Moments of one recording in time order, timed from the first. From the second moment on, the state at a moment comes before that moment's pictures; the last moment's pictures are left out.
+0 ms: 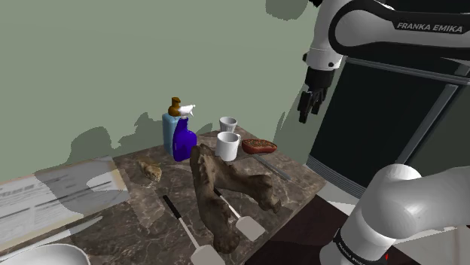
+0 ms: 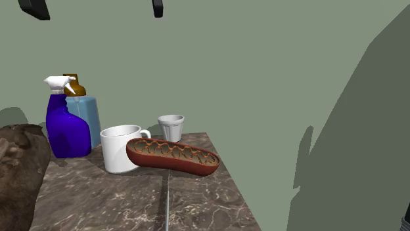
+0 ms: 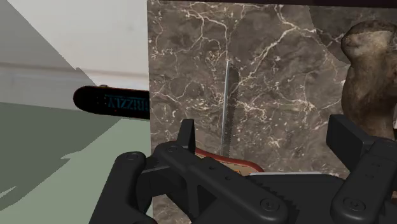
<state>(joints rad) 0.01 -0.82 -0.01 -2.39 -0.12 1.54 -0.08</state>
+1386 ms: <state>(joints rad) 0.00 -0.26 -0.19 -2.53 -0.01 2.13 -0.17</state>
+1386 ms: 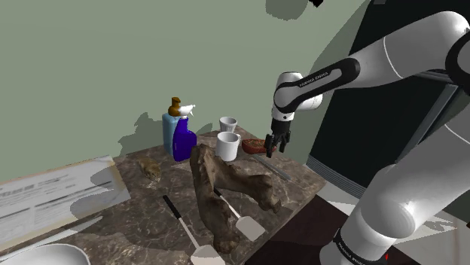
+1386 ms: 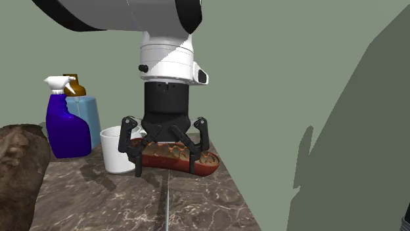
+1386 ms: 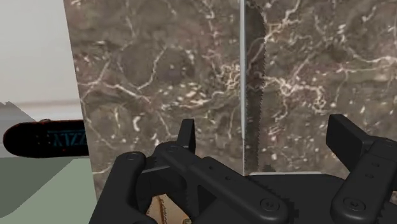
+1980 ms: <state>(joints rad) 0.01 -0.16 -0.20 -2.58 0.02 2.27 -0.19</state>
